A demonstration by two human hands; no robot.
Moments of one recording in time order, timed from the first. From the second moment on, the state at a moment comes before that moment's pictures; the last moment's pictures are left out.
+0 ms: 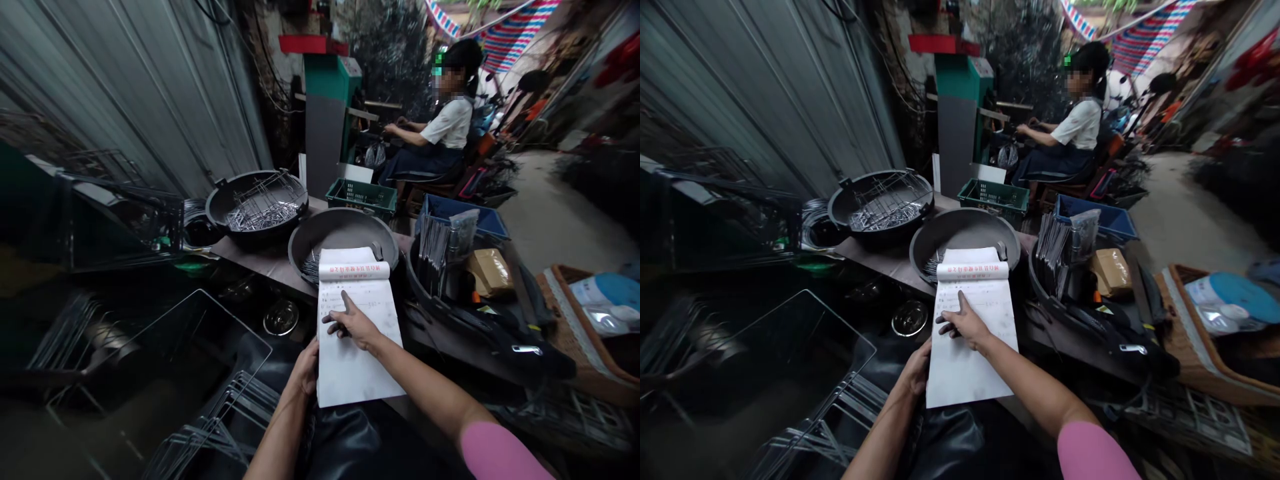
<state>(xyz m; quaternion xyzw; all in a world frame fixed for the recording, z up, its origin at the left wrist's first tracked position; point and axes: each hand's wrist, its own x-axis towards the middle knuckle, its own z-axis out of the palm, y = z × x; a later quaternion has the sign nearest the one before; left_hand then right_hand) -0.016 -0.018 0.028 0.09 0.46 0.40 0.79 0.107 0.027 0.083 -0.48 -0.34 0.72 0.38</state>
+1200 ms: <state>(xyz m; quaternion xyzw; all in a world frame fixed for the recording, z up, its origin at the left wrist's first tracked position) -0.015 -0.017 0.023 0.07 0.43 0.40 0.80 0.088 0.038 0.084 -0.48 -0.31 0.73 0.37</state>
